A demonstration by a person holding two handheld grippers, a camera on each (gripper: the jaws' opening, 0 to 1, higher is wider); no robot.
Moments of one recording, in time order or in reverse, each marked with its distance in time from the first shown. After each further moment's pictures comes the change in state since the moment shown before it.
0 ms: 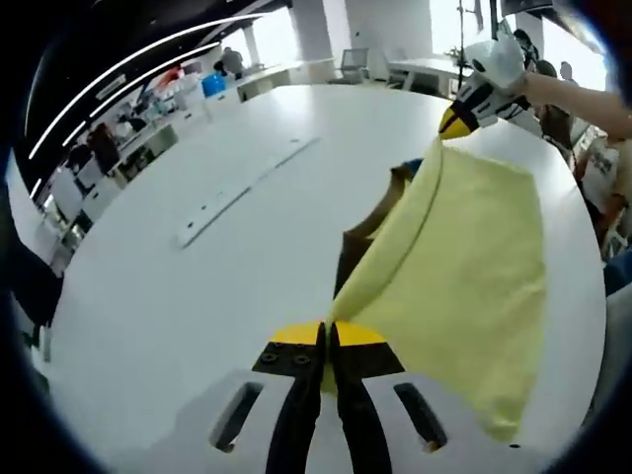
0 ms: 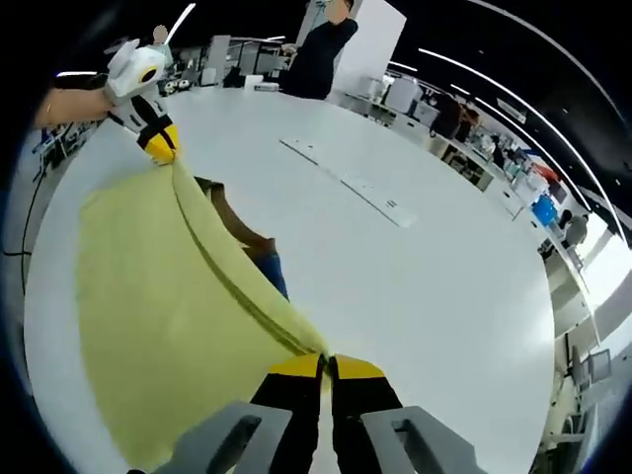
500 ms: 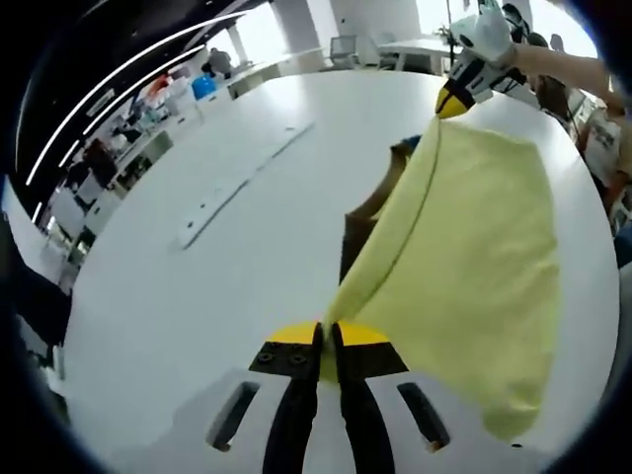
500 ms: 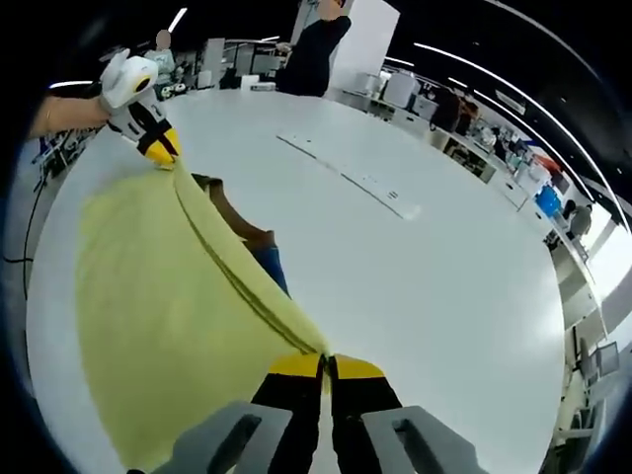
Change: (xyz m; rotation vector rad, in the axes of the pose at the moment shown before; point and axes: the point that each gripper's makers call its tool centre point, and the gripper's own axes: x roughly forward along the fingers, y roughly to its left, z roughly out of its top) left arm -0.004 0.003 -0.008 0.067 0.018 0.010; right arm 0.004 0.003 -0.003 -0.005 0.006 0.018
